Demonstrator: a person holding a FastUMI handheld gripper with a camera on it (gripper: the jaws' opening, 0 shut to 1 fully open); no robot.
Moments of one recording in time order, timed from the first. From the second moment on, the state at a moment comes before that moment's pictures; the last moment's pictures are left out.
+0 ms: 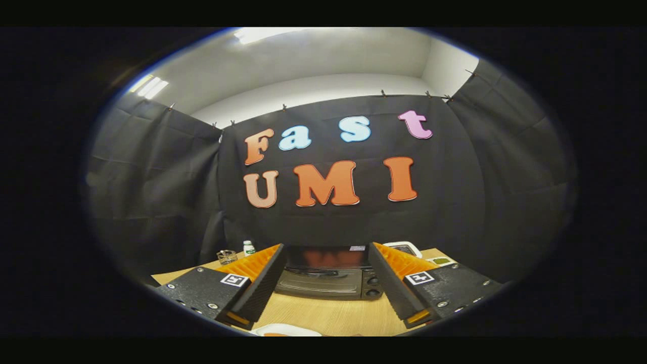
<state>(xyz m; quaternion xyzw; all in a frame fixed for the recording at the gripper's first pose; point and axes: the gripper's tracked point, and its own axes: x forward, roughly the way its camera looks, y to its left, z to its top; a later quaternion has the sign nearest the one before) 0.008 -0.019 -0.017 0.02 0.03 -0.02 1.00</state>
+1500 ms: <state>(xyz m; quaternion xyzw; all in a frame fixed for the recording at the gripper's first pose) 0.209 0.017 -0.203 -0.03 0.16 -0.07 0.98</state>
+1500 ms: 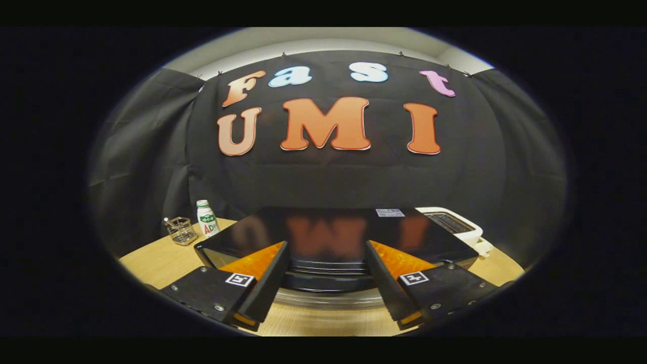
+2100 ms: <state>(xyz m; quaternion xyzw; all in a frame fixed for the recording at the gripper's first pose) 0.139 0.045 -0.207 0.00 0.15 -0.01 0.99</state>
